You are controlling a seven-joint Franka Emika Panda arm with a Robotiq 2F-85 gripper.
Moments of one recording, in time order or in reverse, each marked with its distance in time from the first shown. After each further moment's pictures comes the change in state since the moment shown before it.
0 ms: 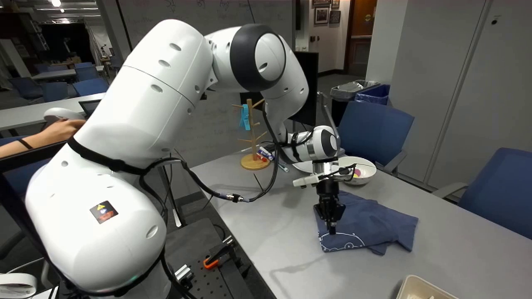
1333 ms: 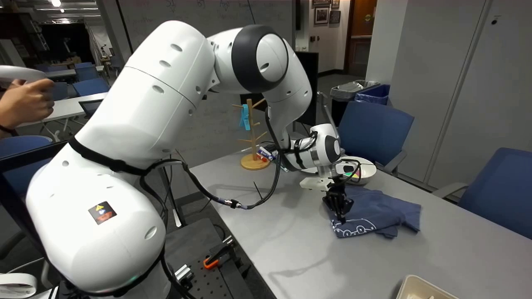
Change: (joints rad) arm -0.013 0.009 -0.023 -0.030 -0.058 0.406 0.001
